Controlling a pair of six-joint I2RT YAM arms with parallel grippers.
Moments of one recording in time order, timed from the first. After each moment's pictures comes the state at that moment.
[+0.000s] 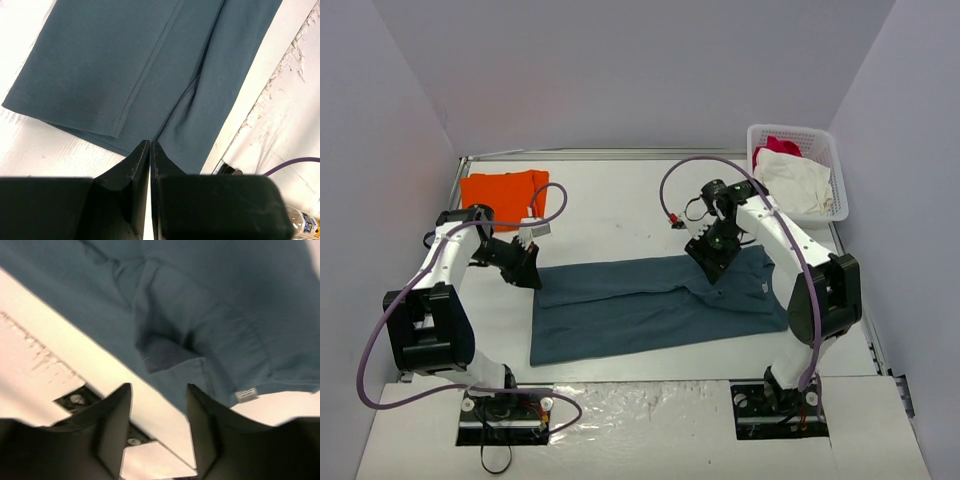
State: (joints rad) left arm 0.13 1.52 1.16 -1.20 0.78 0.90; right arm 0.39 1.70 1.44 -1.28 -0.24 -0.53
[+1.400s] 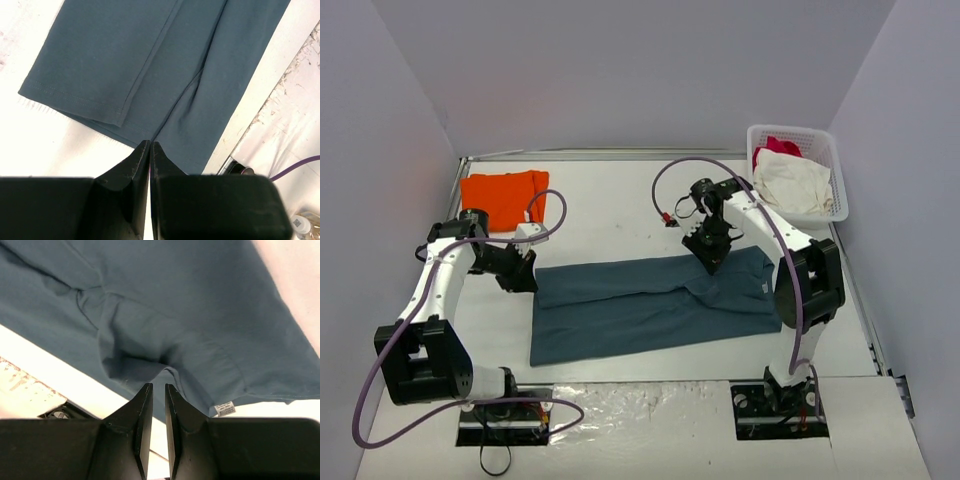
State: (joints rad) left arm 0.12 1.35 1.10 -1.18 0.73 0.90; right arm 0.41 1.84 1.50 -1.21 -0.15 -0.50
